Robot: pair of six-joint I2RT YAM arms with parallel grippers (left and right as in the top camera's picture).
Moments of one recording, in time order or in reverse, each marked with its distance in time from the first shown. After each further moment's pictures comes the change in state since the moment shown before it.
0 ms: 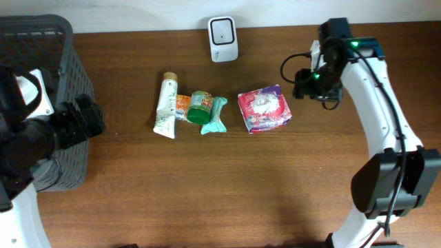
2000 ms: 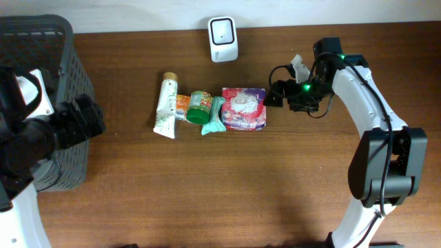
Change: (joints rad) left arm 0.000 0.000 0.000 0.000 0.000 0.000; right arm -0.008 0.085 -0.184 0.201 -0.397 -0.103
